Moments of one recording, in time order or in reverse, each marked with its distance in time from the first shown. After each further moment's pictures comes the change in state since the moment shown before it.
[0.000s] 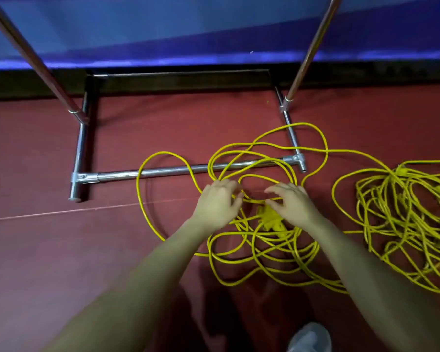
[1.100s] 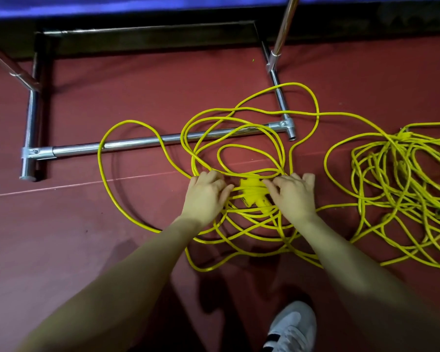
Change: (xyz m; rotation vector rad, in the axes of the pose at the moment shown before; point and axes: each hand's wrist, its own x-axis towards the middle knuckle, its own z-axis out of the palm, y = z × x) left_hand -0.003 -0.018 0.101 0.151 0.159 0.048; right_hand -0.029 0.050 0.058 -0.238 0.333 0.140
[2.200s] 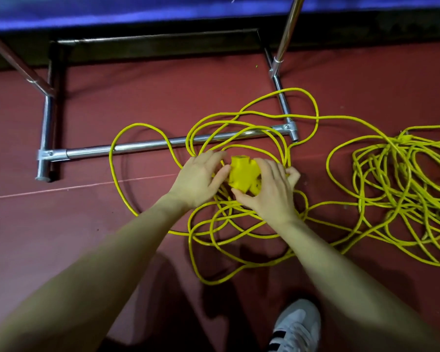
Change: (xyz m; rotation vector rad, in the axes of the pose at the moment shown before) left_hand 0.022 -0.011 -0.059 -0.078 -0.004 0.201; right_hand -0.004 -0.064 -0.027 0.219 0.240 -0.086
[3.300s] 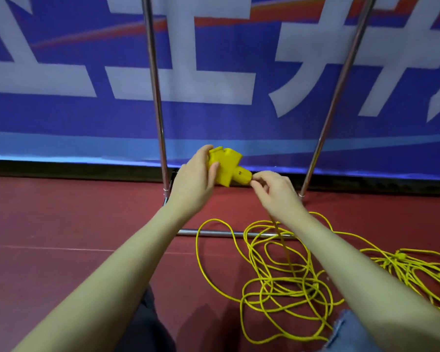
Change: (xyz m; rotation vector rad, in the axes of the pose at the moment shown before) left_hand -0.106 0.093 -0.332 0.065 0.672 -0.087; right_hand 0.083 -0.229 -0.235 0.399 0.053 -0.338
